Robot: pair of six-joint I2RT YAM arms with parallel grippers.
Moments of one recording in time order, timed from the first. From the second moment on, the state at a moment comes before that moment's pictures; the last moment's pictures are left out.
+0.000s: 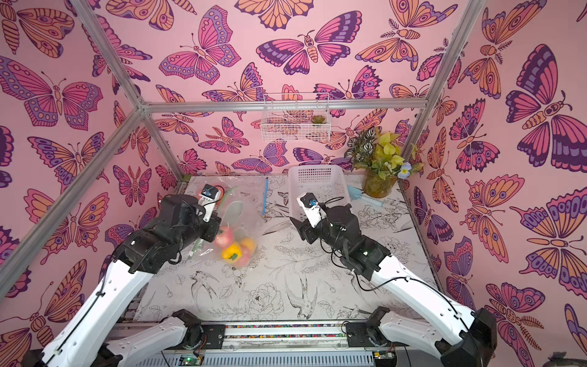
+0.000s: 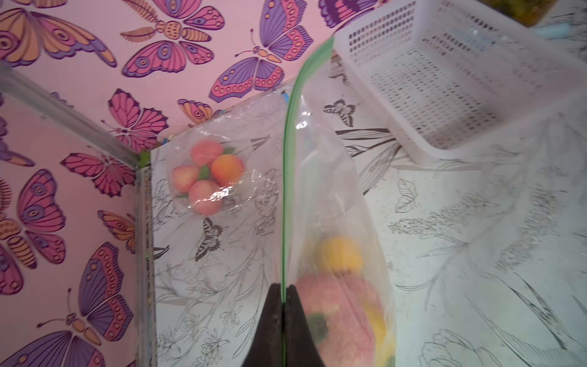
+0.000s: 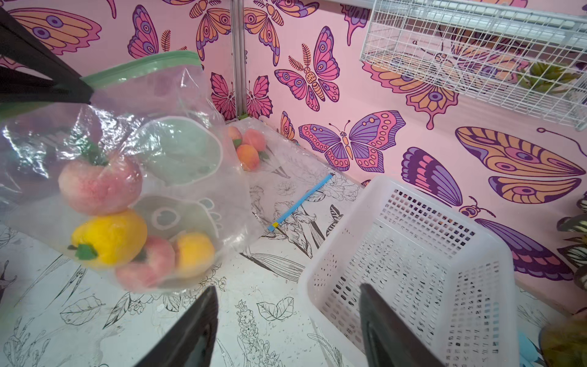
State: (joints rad) left arm -0.46 1.01 1.29 -0.92 -0.30 0.09; right arm 0.75 1.05 0.96 -0.16 0.05 -0.09
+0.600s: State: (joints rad) left arm -0.10 1.01 1.19 -0.76 -0.53 0.24; right arm 0.75 1.04 0.95 -0.17 0.09 -0.11
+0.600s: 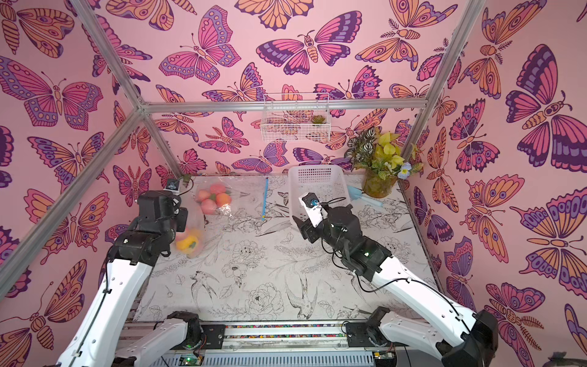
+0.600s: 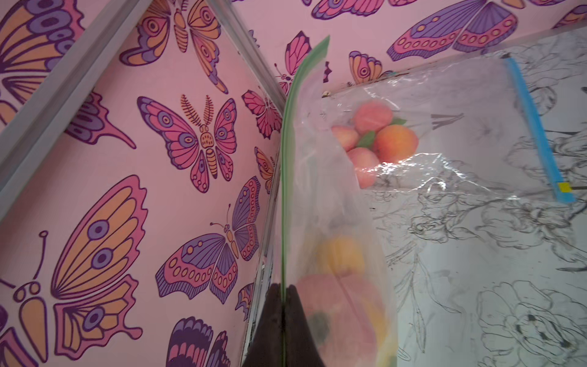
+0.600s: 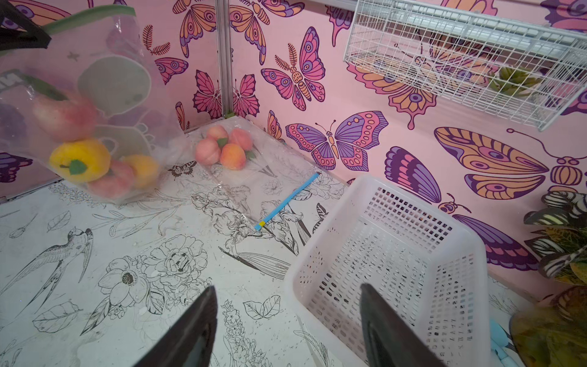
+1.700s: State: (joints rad) left arm -0.29 1.01 0.80 -0.48 0.13 -0.58; right arm 0.75 1.04 0.89 -0.17 0.10 -0.11
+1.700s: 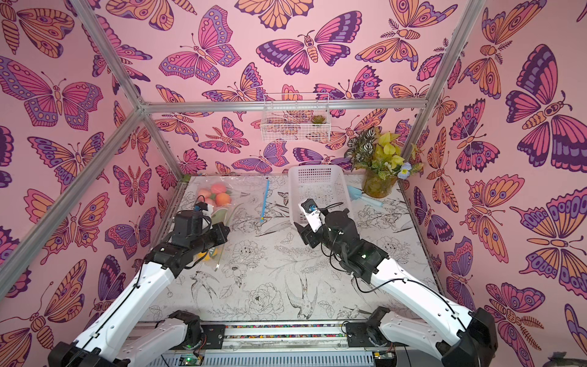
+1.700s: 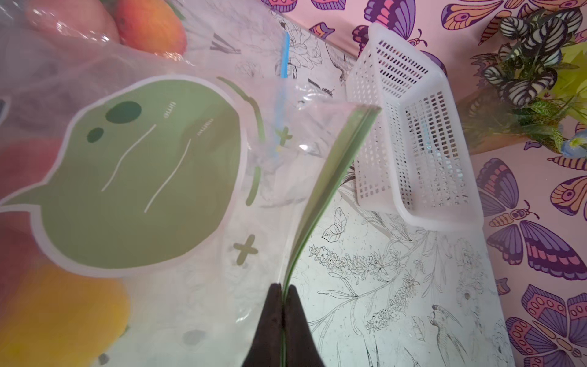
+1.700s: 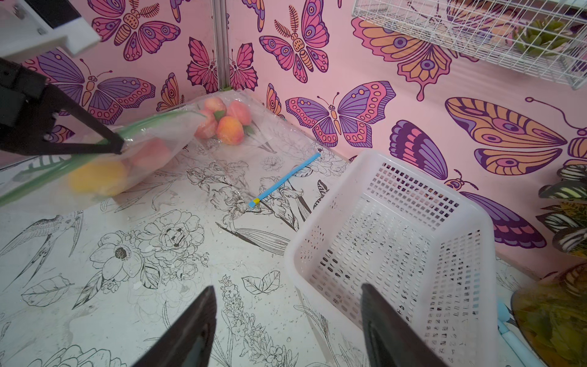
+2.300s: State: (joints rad) left arm -0.39 1.39 0.78 -0.29 -0.02 -0.62; right arm 0.75 1.05 0.88 -0.16 0.10 -0.10
